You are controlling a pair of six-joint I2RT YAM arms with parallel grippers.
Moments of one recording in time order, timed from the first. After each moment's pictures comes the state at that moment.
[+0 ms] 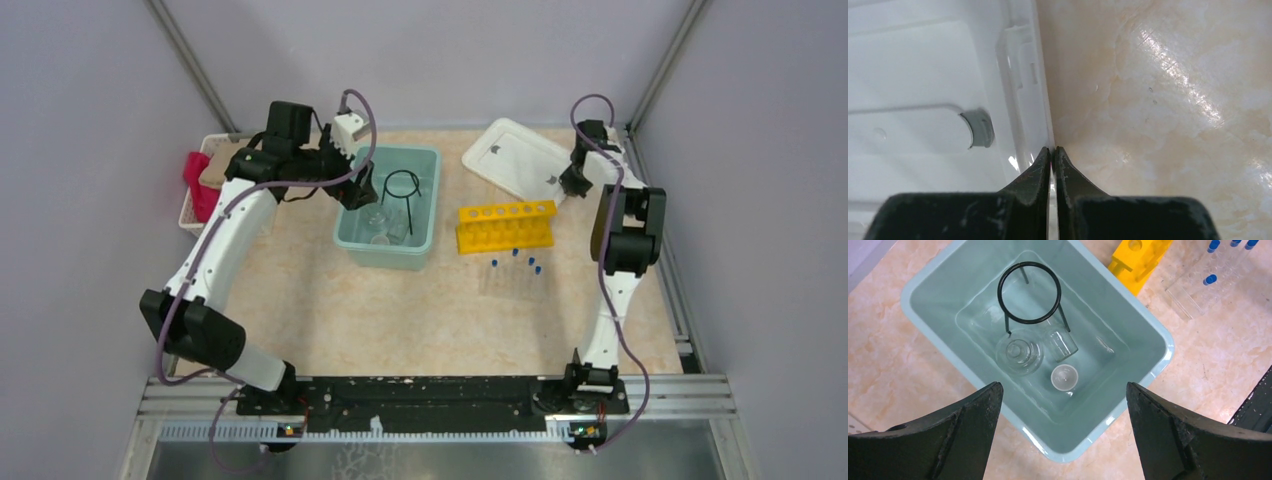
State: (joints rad) left arm -0.31 1.52 1.61 -0.81 0.48 0.35; right arm -0.09 2.20 1.73 -0.58 0.20 0.68
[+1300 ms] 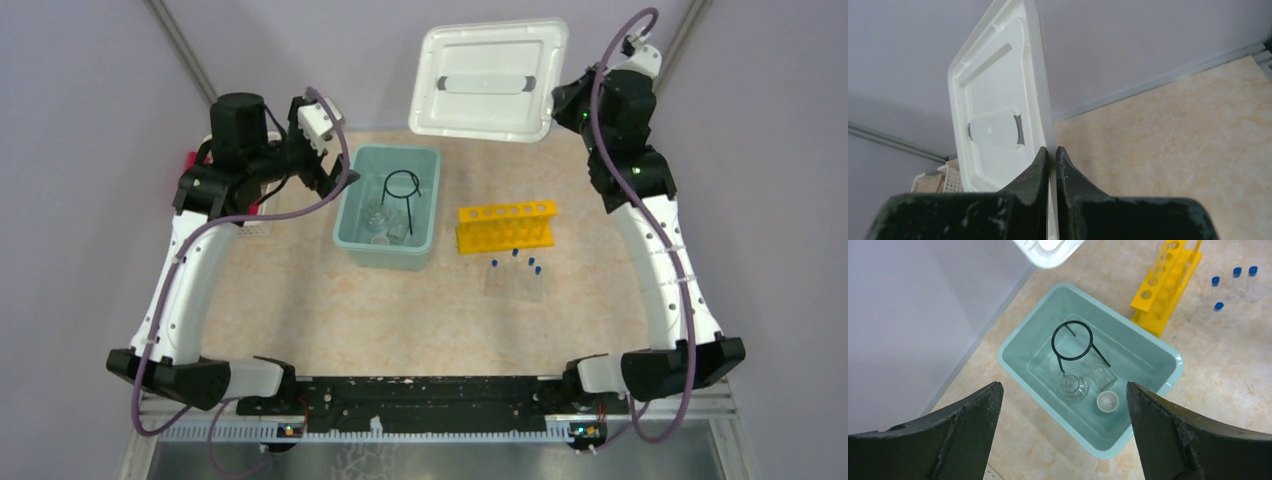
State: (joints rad) left arm -0.29 1.32 1.65 -0.76 0.48 0.53; right arm 0.16 1.35 1.65 -0.44 0.14 0.57
